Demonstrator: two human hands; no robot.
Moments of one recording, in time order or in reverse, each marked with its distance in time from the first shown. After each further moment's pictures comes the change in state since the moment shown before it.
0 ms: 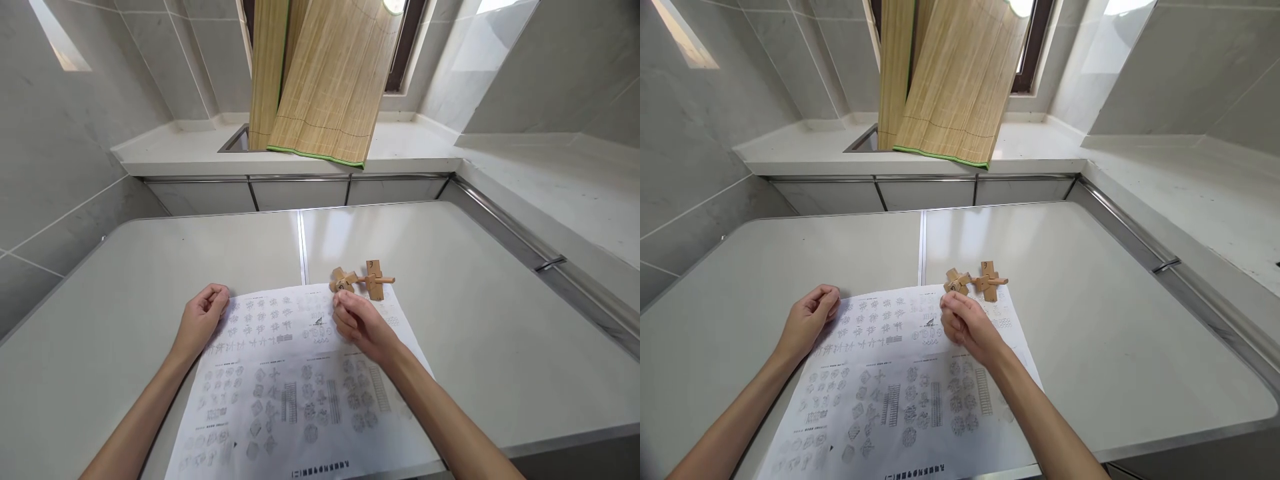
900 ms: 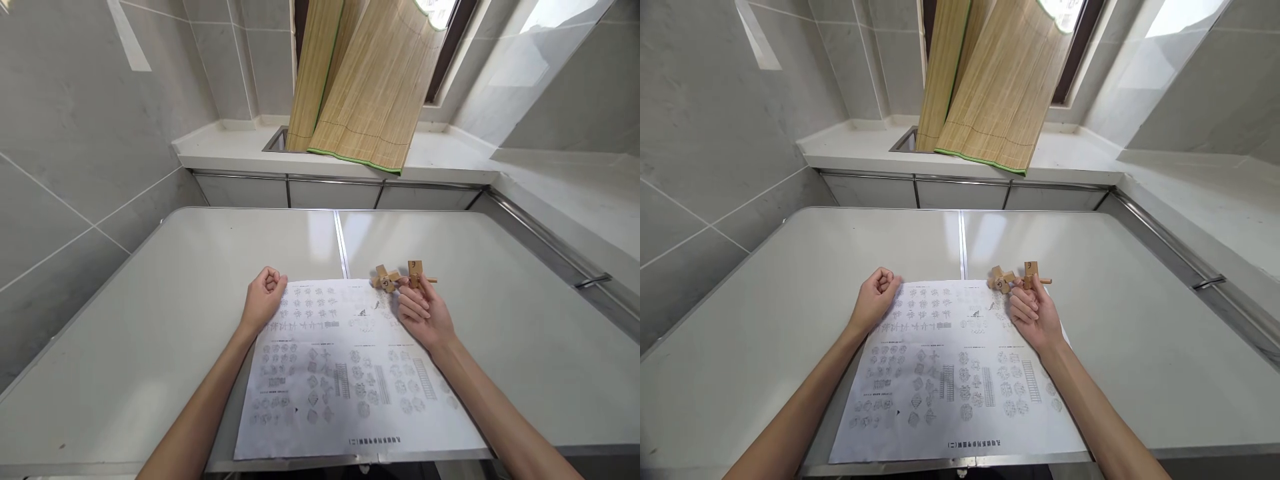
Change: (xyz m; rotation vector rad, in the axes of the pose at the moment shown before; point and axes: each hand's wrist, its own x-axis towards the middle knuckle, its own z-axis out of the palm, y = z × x) left_hand -0.013 -0.001 0.006 -0.154 0.016 0.038; right_hand -0.006 0.004 -0.026 0.326 0.168 -0.114
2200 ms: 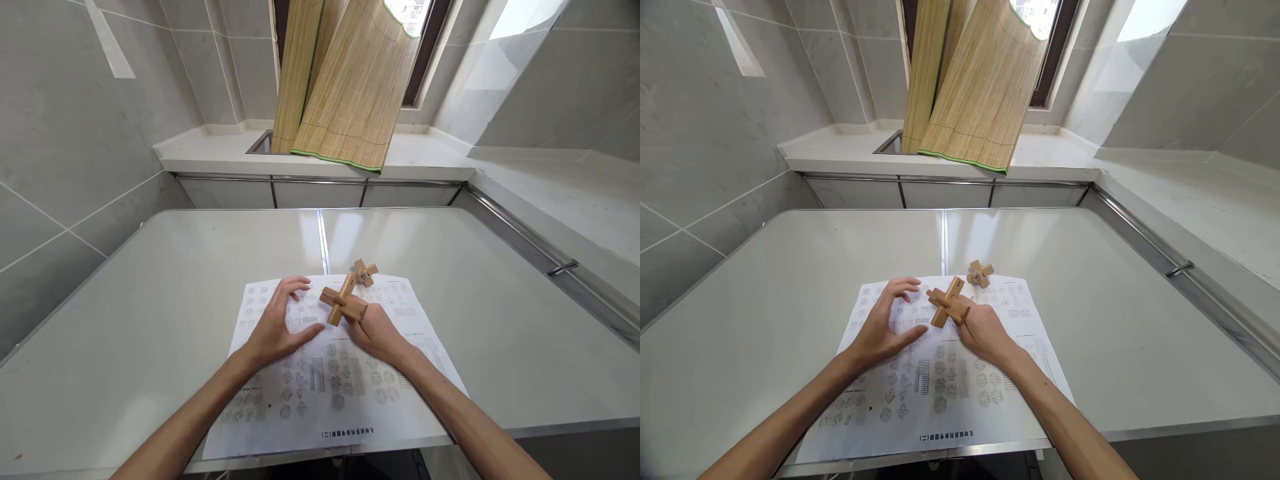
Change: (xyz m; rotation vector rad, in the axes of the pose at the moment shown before) left_hand -0.050 0.023 0.046 0.192 -0.316 0.577; right_hand -0.017 0.038 0.021 -1.369 -0.315 -0.403
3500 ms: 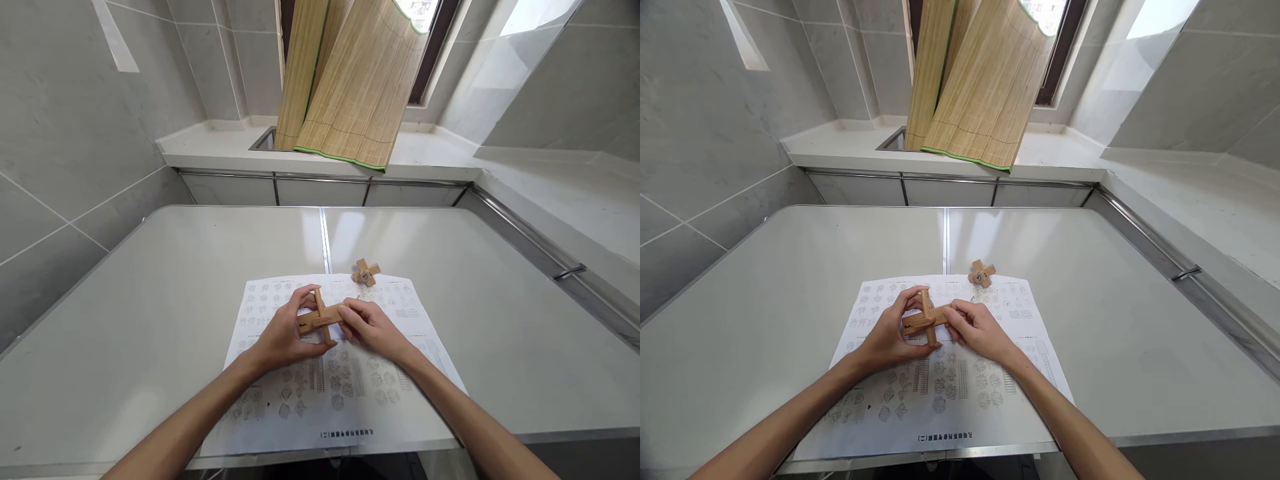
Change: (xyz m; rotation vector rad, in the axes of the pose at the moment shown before) left_hand -0.005 0.005 0.019 -0.234 -0.136 -0.147; right_hand 0.004 -0.024 -0.003 0.294 -0.166 0.152
